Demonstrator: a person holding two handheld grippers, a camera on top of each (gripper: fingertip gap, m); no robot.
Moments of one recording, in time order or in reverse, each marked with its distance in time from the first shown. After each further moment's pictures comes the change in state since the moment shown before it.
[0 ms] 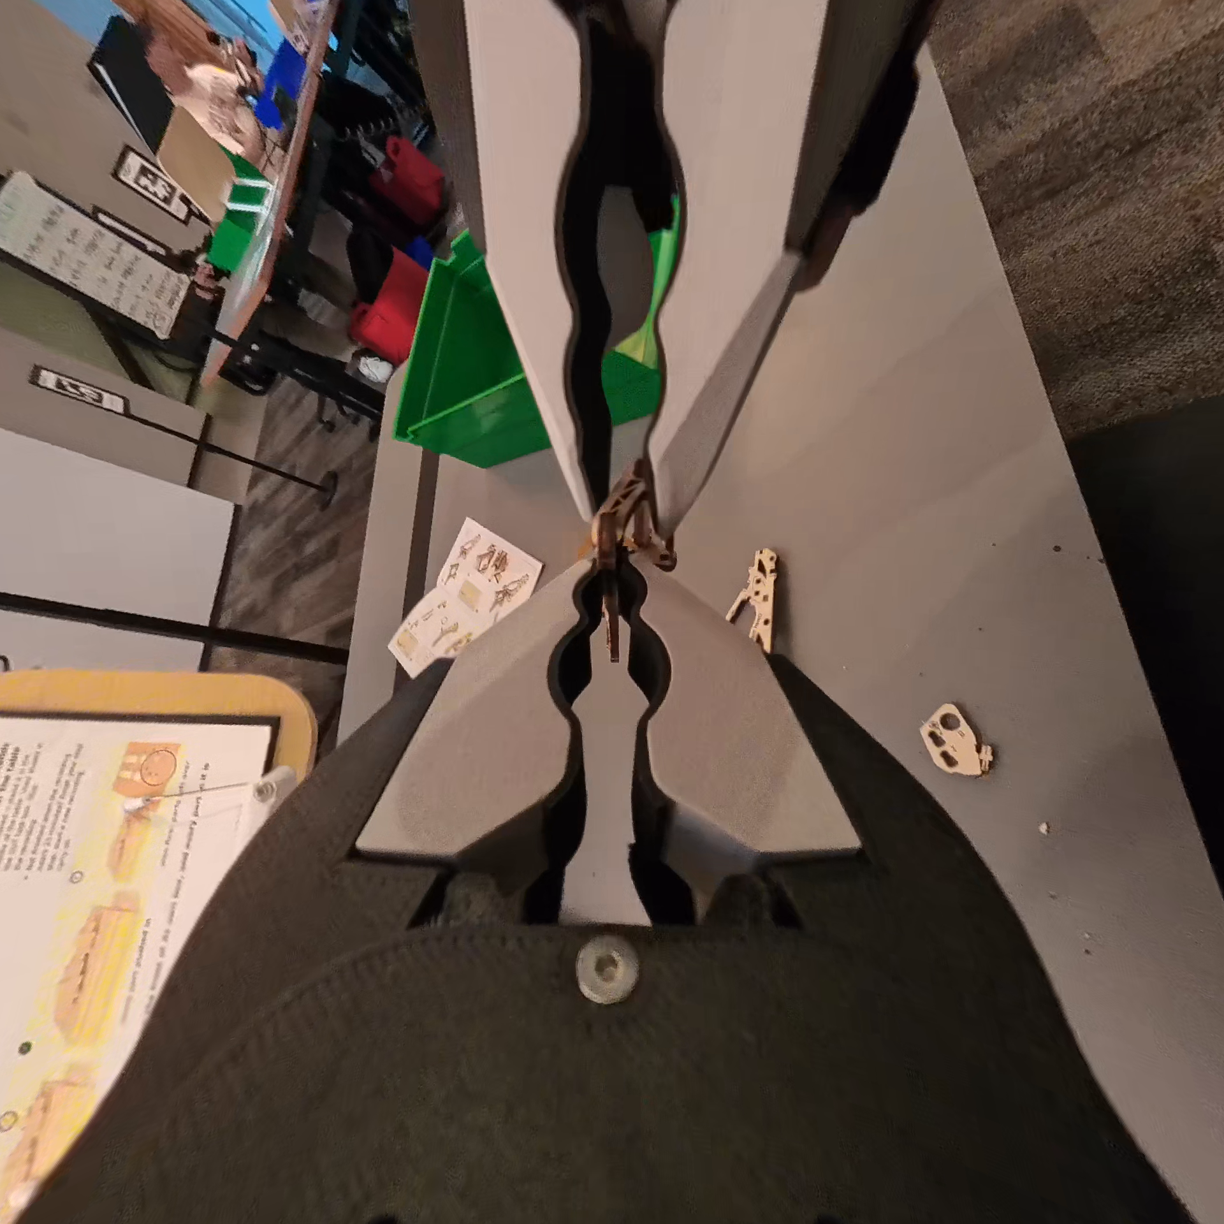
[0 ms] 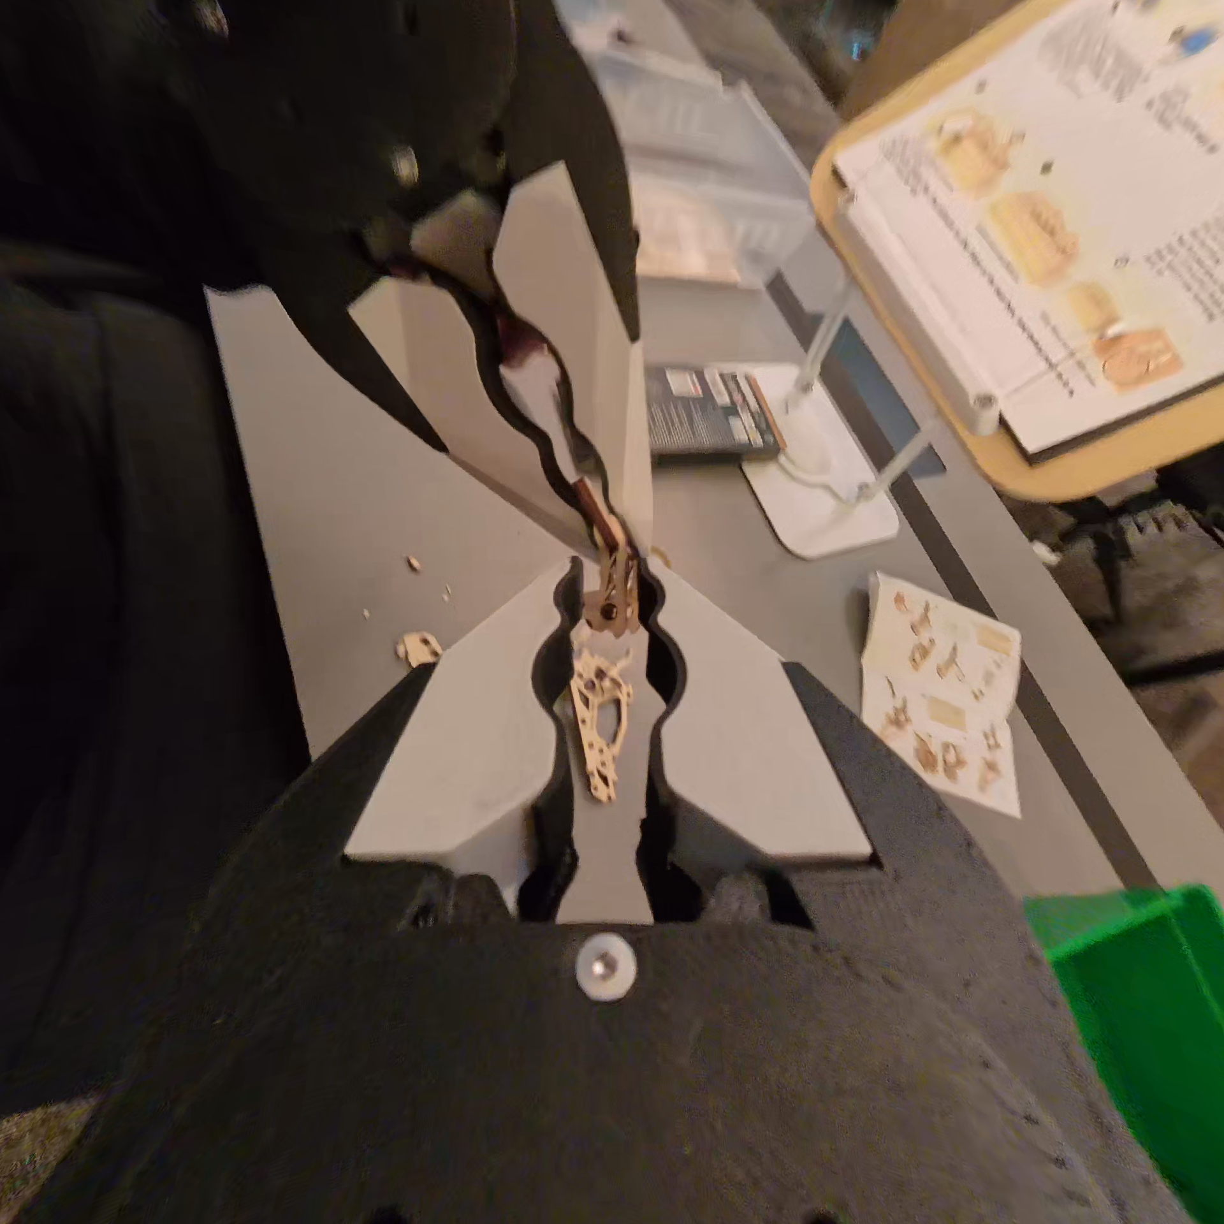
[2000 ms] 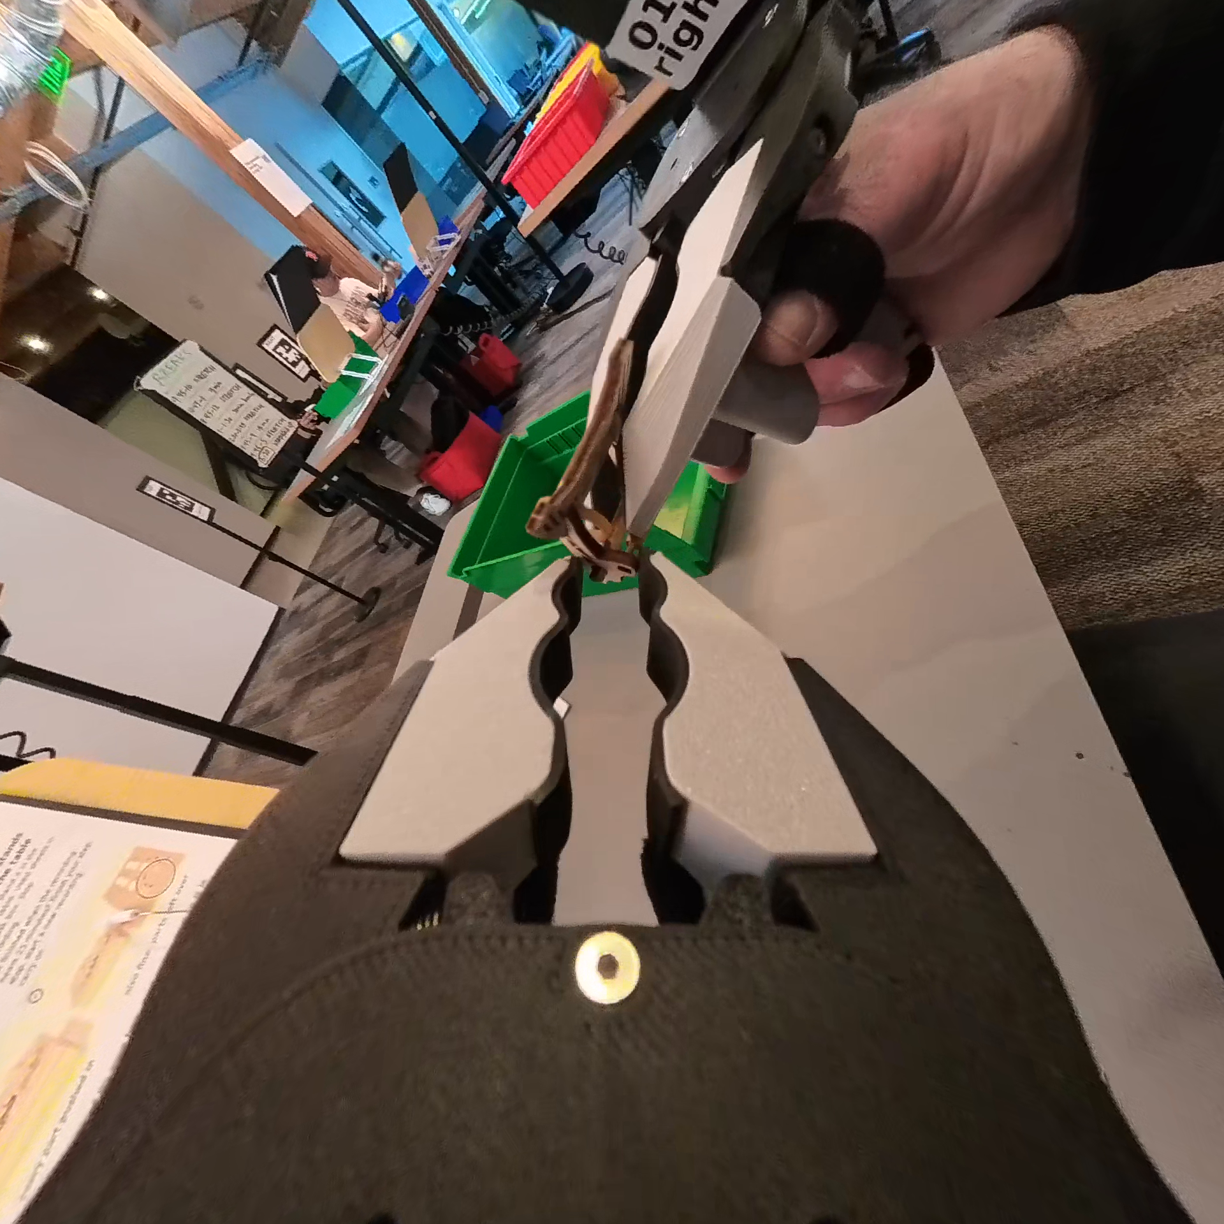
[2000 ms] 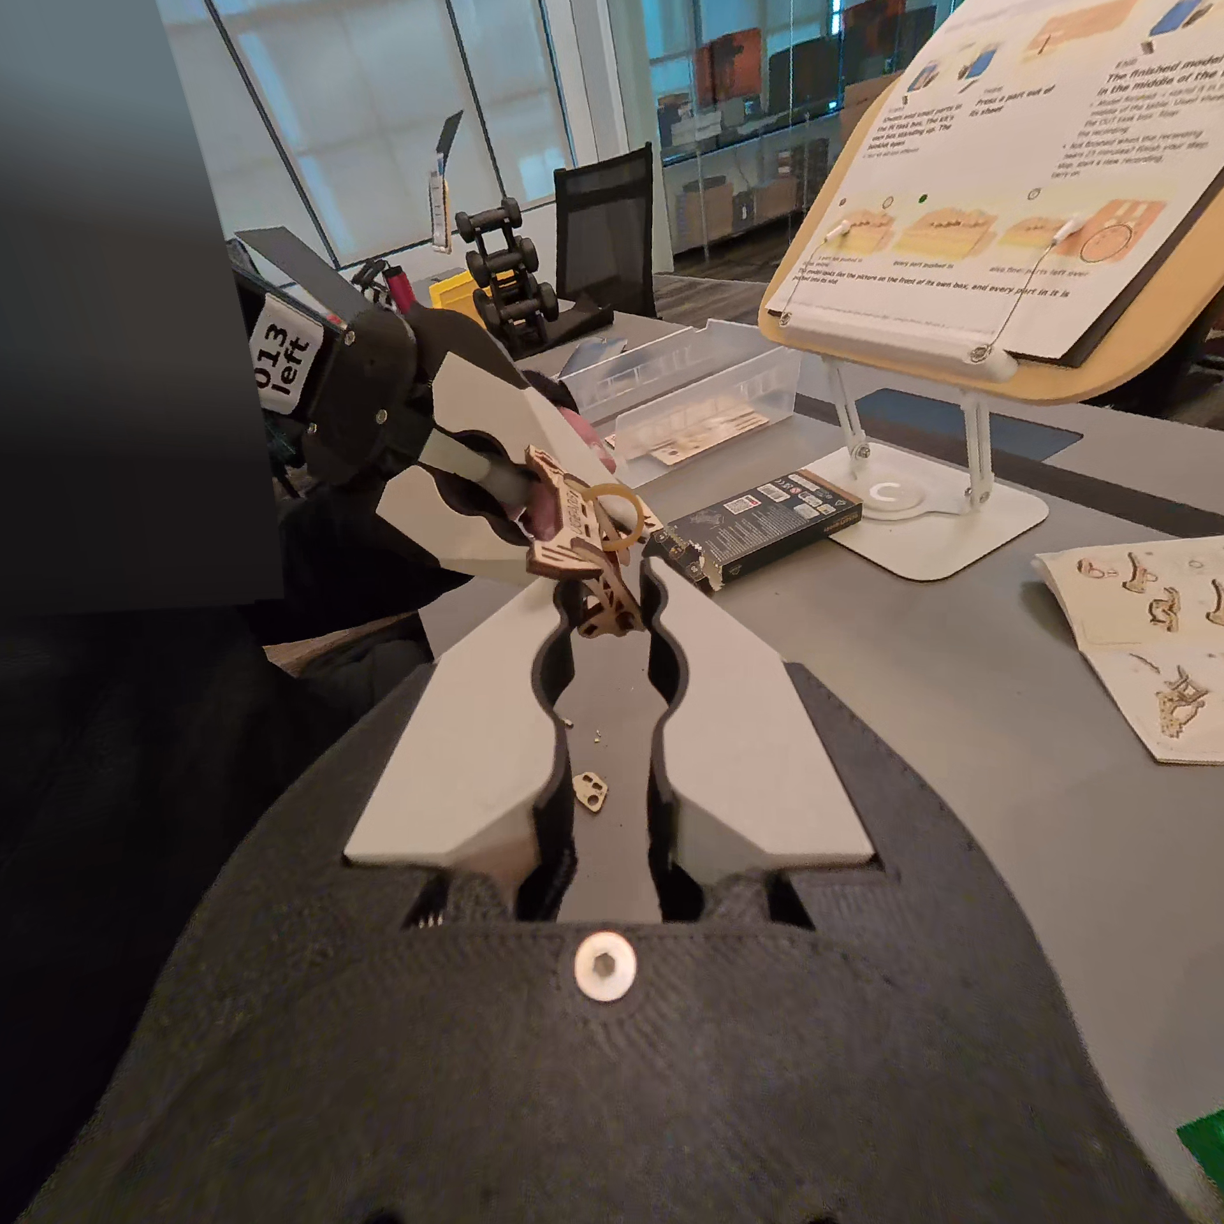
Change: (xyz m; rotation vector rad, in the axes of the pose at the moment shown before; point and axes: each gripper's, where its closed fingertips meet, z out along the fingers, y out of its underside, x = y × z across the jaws) left arm -0.016 -0.056 -0.002 0.262 -0.086 -0.068; right arm 0.023 -0.008 -0.049 0.421 -0.135 0.572
